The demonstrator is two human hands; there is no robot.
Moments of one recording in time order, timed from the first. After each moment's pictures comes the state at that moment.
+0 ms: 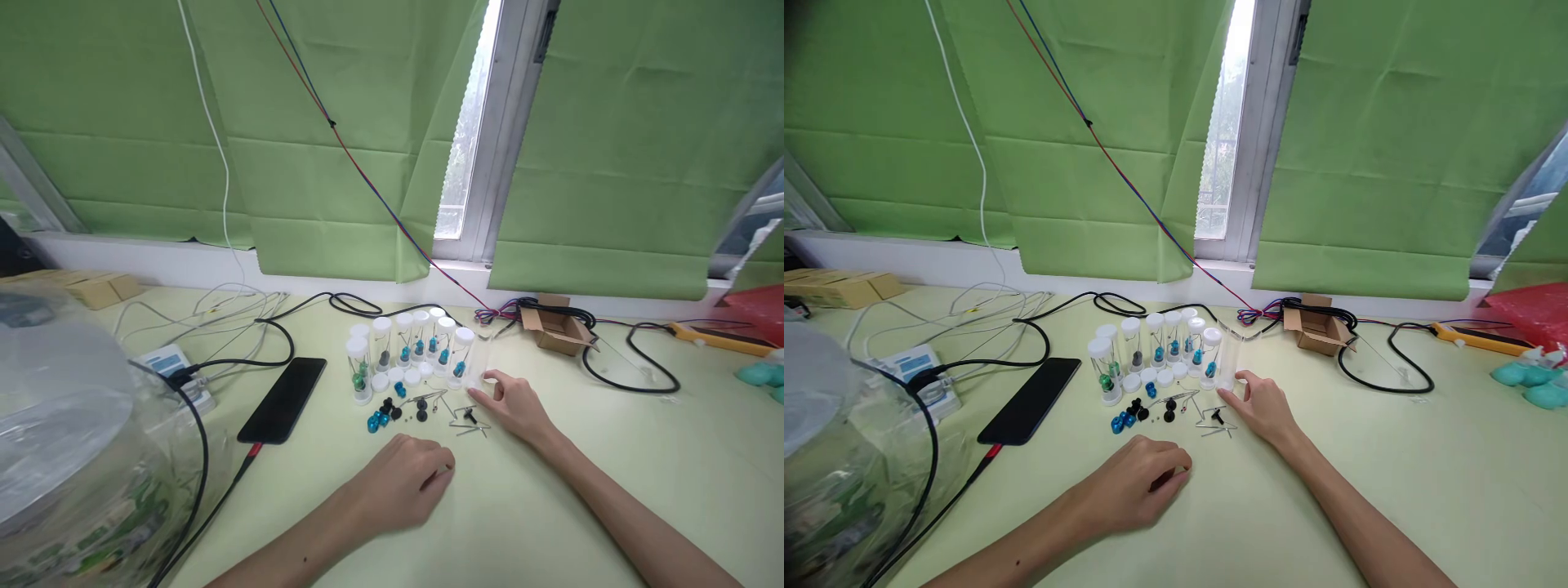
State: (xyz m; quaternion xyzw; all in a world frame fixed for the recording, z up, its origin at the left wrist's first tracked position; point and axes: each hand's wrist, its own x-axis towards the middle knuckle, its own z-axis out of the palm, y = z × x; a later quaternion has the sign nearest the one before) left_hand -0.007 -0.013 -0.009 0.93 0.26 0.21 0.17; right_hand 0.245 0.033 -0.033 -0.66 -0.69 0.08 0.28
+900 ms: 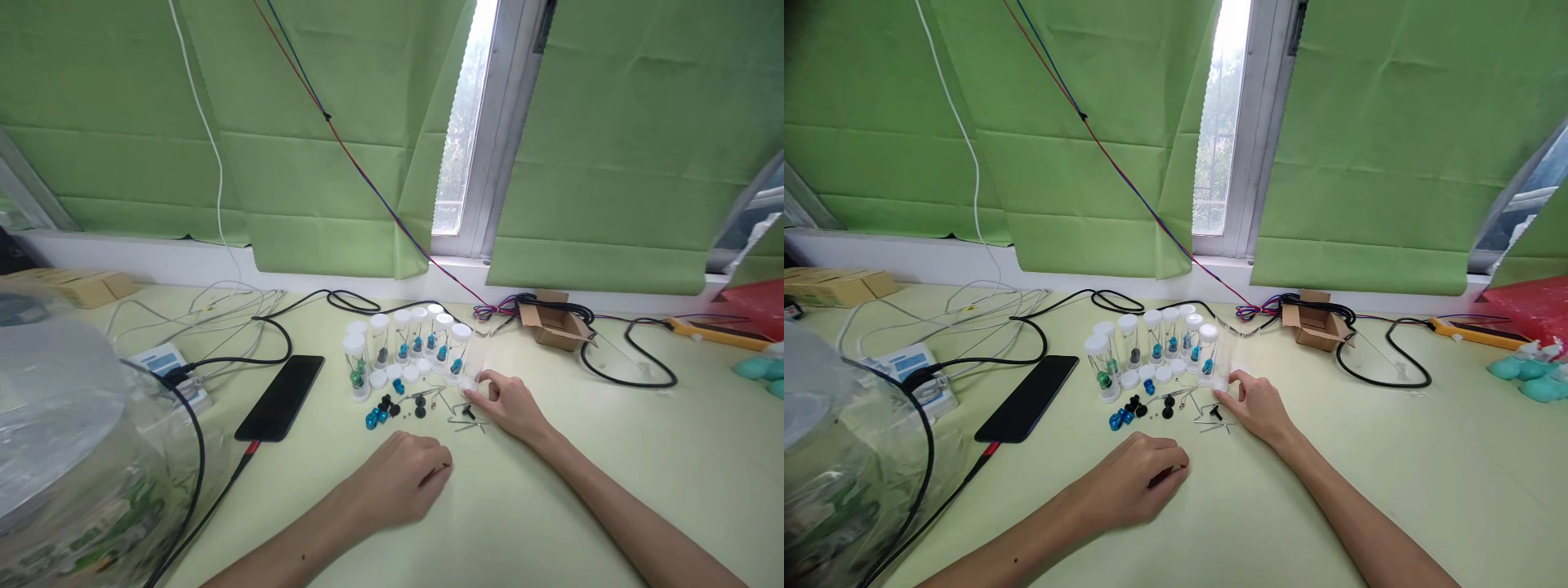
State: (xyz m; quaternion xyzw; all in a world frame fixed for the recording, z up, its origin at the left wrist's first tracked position) left_hand -0.007 -0.011 -0.016 0.94 0.26 0.16 0.14; right_hand 0.242 0.034 -0.037 -0.63 -0.71 0.10 0.29
